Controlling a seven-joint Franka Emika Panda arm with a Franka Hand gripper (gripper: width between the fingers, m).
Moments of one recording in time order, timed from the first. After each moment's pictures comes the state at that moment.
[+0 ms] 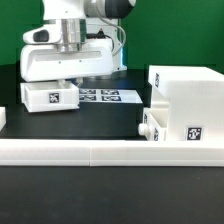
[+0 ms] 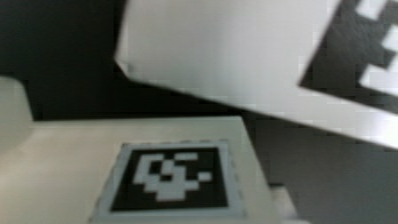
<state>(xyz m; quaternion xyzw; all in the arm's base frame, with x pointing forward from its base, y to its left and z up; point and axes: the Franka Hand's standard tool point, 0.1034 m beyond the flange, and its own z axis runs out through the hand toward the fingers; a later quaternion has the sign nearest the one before) 0.369 -0.085 0.011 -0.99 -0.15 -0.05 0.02</state>
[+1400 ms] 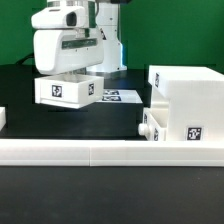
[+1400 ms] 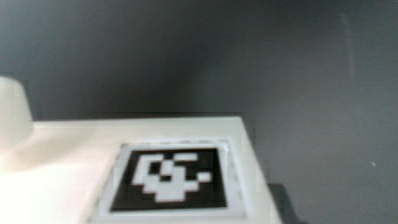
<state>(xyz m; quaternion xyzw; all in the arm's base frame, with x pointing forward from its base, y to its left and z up) 0.440 -0.077 0.045 -0.85 -0.53 -0.05 0.00</state>
